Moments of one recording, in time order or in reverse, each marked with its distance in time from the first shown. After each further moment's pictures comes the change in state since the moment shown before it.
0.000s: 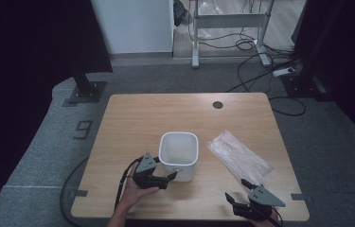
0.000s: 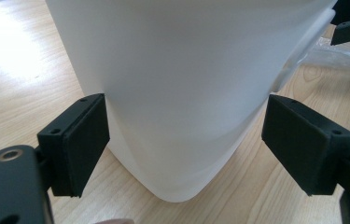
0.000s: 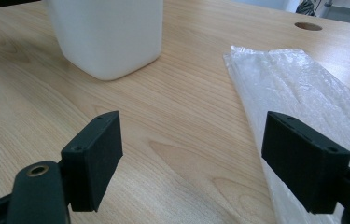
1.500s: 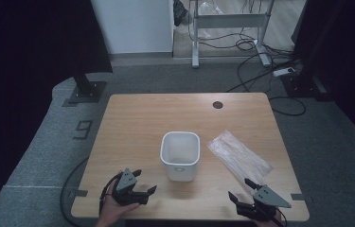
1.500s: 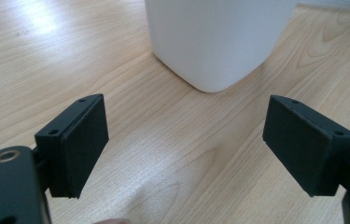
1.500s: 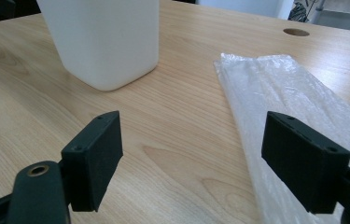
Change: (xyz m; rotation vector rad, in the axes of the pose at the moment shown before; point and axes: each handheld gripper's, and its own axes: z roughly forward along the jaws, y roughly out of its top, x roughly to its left) left arm 0.002 -0.054 -0.057 0.075 0.129 -0.032; right arm -0.006 0.003 -0.009 -0.027 -0.014 0.022
